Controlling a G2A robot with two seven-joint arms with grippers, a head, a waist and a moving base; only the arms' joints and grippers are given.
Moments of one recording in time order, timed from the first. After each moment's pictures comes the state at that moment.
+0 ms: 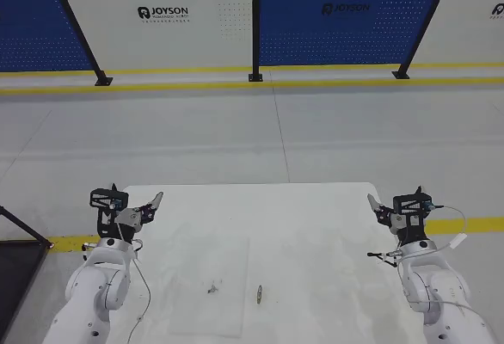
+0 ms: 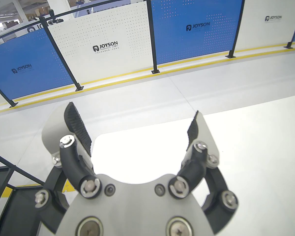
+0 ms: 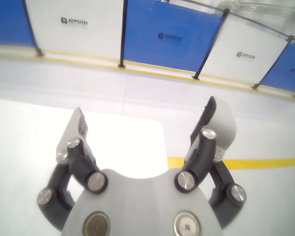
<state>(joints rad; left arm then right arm) 1.73 -1.15 -1.60 -1.80 1.33 0.00 0.00 -1.73 -1.15 1.60 -1.80 -1.33 0.00 0.00</state>
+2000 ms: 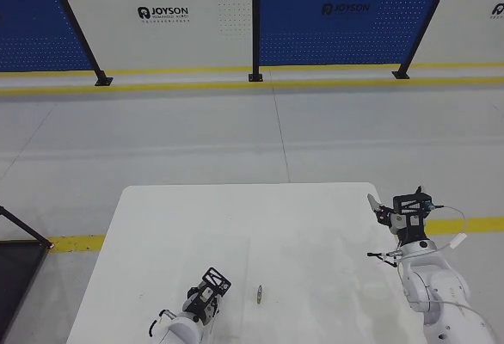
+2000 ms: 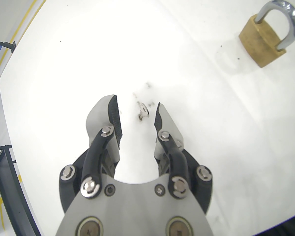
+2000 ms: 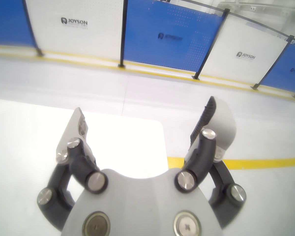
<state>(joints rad) 1.97 -1.19 -1.15 -1.90 1.80 0.02 -0.55 -1.73 -1.15 1.60 -1.80 -1.33 0.00 0.00</state>
